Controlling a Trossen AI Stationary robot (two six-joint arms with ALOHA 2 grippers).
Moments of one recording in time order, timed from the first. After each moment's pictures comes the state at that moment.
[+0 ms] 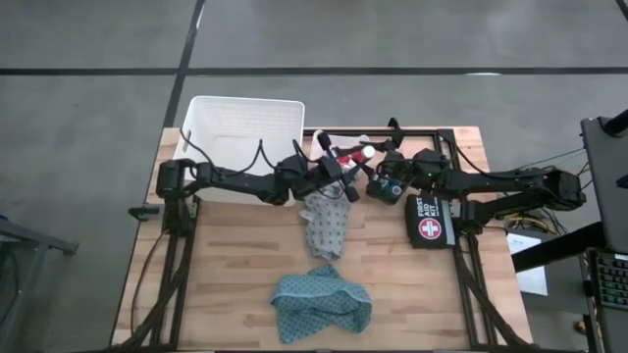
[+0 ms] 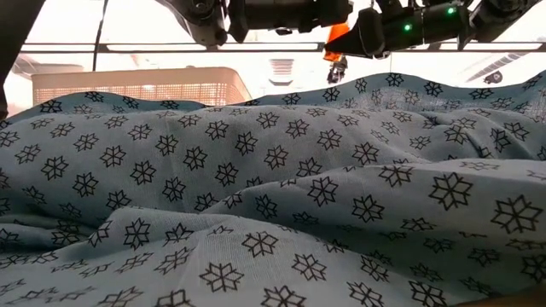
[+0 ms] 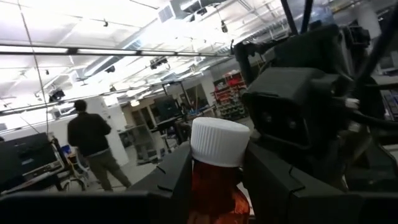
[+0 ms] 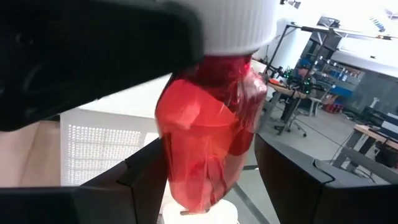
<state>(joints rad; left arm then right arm) 0.07 1.92 1.29 0.91 -0.30 0.46 -0.22 1.11 0.58 0.56 0.27 -0.29</state>
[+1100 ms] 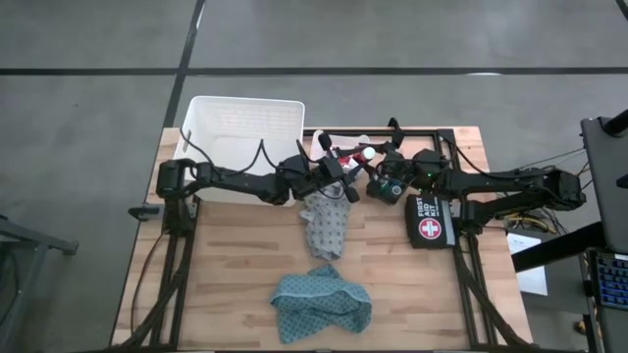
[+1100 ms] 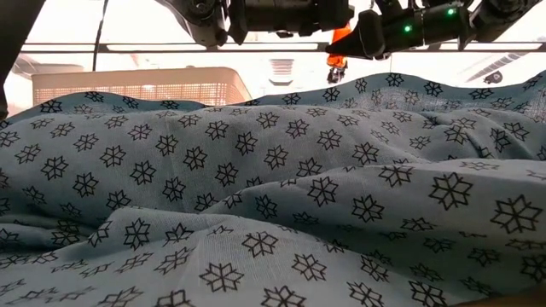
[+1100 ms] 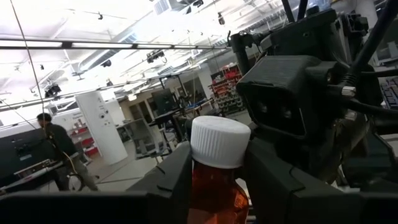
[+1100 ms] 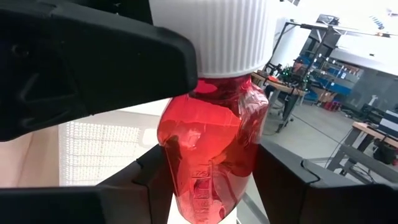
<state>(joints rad) 0.07 1.92 1.30 0.87 -0.30 0.46 -0.22 1.11 0.58 0.55 0.27 -0.29</state>
